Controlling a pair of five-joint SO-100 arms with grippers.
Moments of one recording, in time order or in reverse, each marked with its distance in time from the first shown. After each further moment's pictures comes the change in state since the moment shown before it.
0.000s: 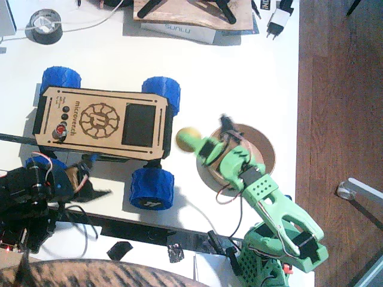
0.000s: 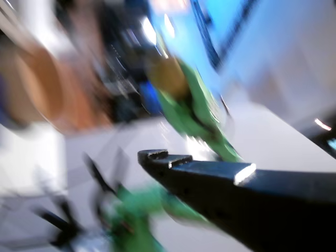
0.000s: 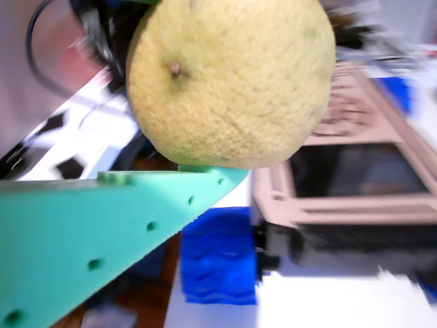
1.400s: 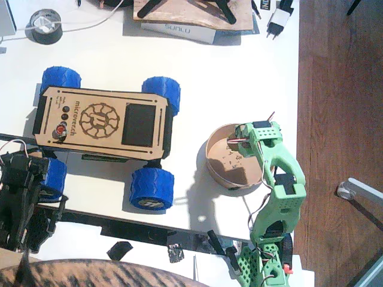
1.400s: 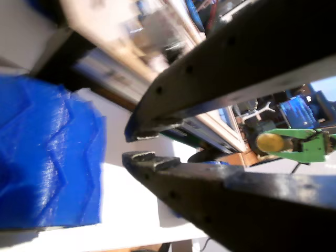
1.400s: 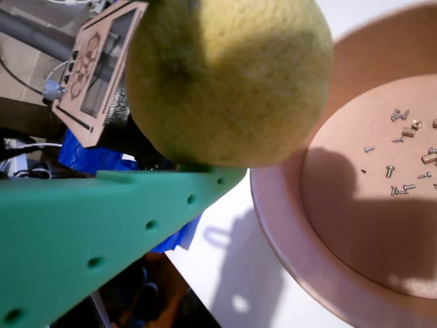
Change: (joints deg) arm 0 -62.3 0.7 16.3 9.8 57.0; arm 1 27.8 -51.9 -30.4 19.0 21.8
